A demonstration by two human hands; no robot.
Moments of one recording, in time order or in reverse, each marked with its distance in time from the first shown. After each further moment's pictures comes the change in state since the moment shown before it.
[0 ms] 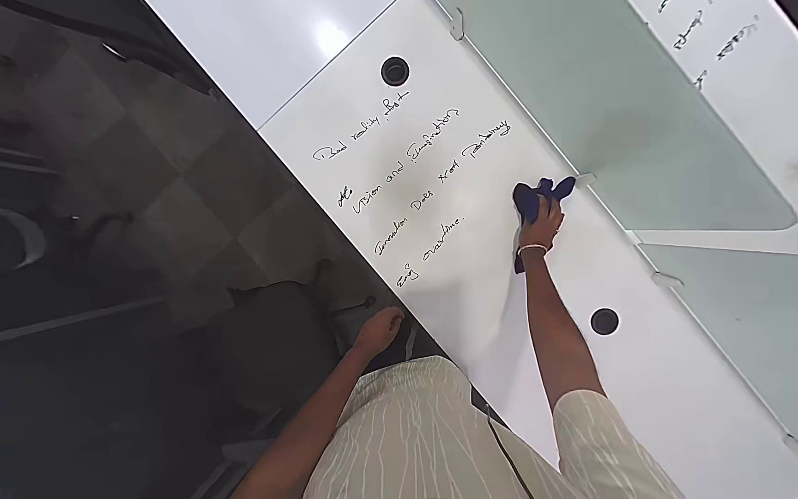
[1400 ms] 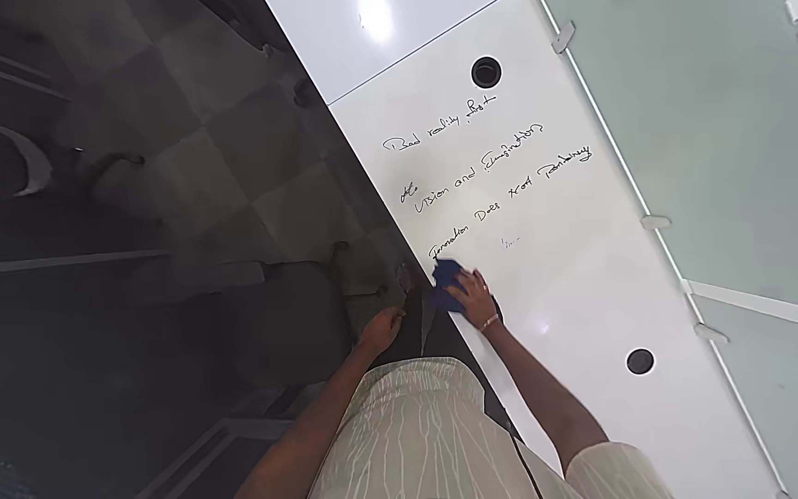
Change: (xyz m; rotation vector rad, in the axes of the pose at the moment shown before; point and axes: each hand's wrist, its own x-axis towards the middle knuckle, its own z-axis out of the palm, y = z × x) left_hand -0.009 -0.120 -0.018 -0.226 0.115 -0.086; right_hand -0.203 -0.127 0.097 0.173 -0.507 -0.930
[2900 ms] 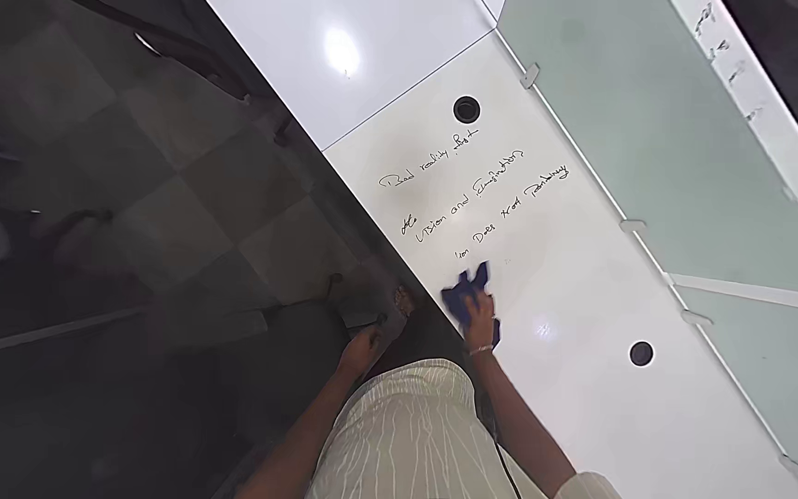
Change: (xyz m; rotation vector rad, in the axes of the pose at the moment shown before) left_hand 0.022 -0.078 -0.069 0.028 -0.028 0.002; right_hand 0.010 -0.042 0.029 -0.087 0.336 0.552
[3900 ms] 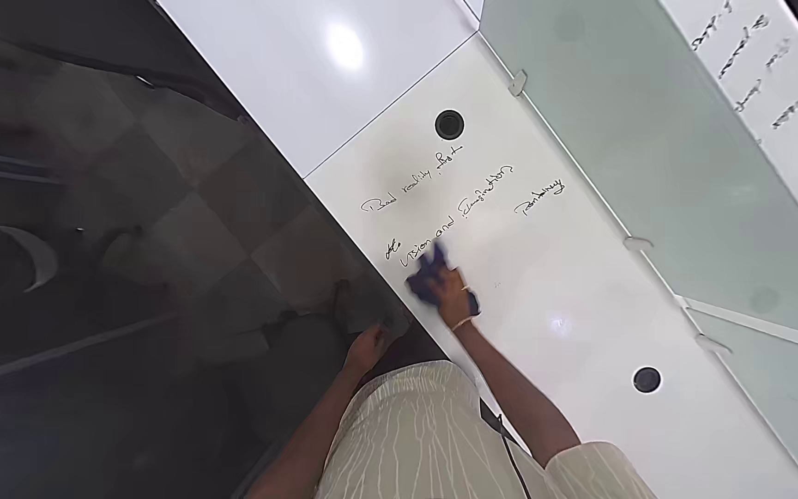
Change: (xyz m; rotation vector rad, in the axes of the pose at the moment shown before) left_hand 0.035 0.089 -0.033 0.005 0.004 -0.052; right_hand 0.136 -0.034 -0.011 0.108 -0.235 -0.201
